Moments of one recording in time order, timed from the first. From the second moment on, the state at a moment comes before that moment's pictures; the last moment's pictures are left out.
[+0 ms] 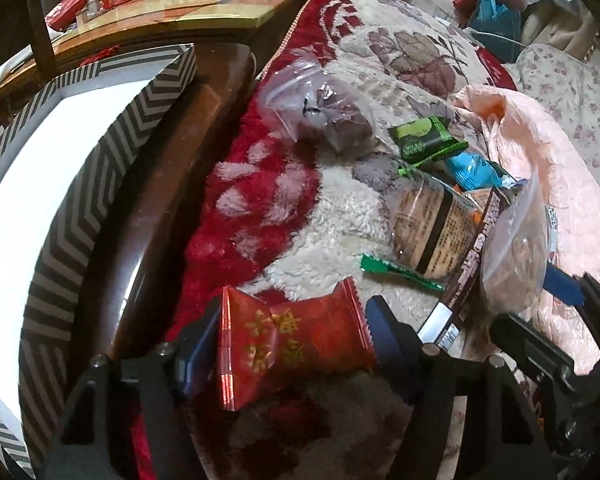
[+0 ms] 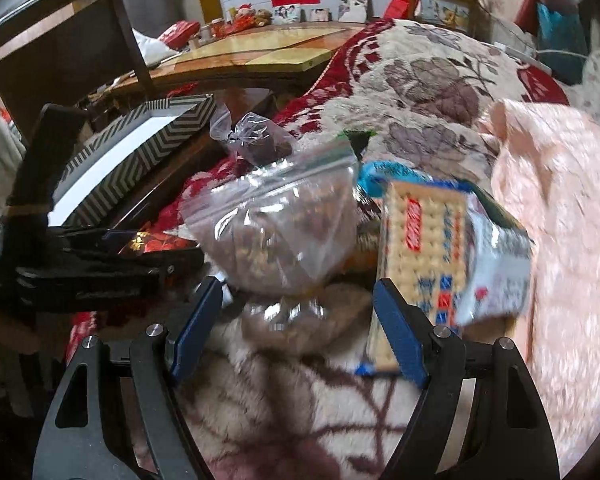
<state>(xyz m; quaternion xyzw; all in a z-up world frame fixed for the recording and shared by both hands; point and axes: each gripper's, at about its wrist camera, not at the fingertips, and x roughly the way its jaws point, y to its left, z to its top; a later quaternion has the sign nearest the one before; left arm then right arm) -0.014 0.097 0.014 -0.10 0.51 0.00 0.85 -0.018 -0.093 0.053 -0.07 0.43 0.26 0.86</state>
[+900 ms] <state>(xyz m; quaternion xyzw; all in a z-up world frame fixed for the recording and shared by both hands) -0.037 0.097 0.039 -0.09 0.50 -0.02 0.86 -0.026 -0.097 0.077 -0.03 0.42 0.32 0.85</state>
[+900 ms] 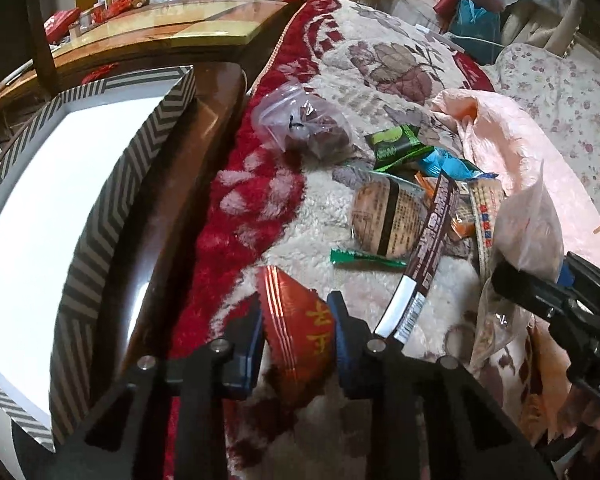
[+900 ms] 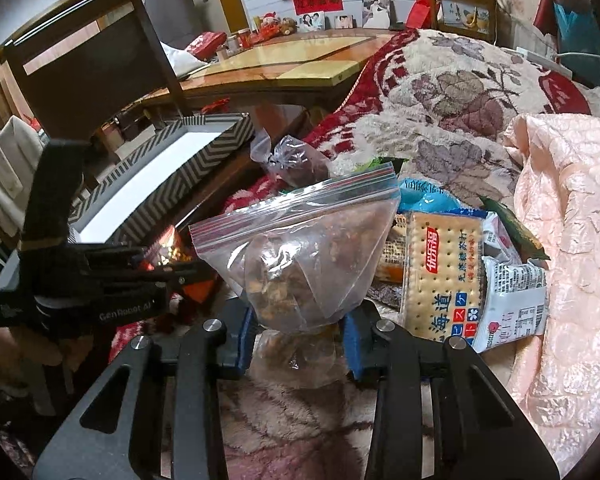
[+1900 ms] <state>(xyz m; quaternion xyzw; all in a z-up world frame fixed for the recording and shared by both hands) -0.056 0.161 0.109 -0.09 0.43 0.06 0.90 -0.026 -0.026 0.123 -0.06 0.40 0.37 0.83</state>
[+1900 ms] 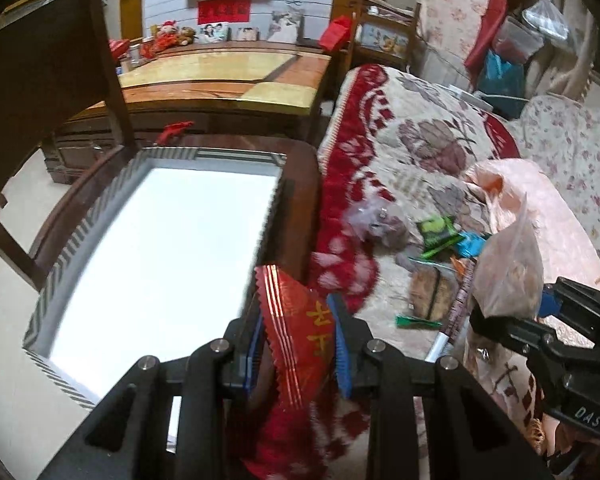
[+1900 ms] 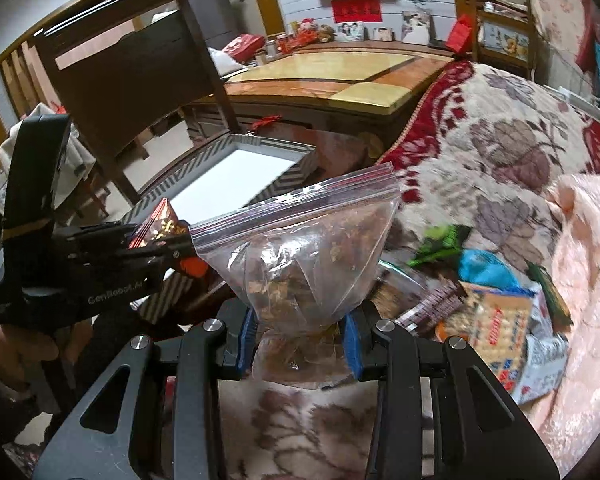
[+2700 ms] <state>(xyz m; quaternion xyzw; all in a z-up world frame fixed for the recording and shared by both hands) -0.049 0.276 0.097 -0.12 0.43 0.17 0.88 -0.011 0.091 0.124 -0.06 0.43 0.46 0.78</state>
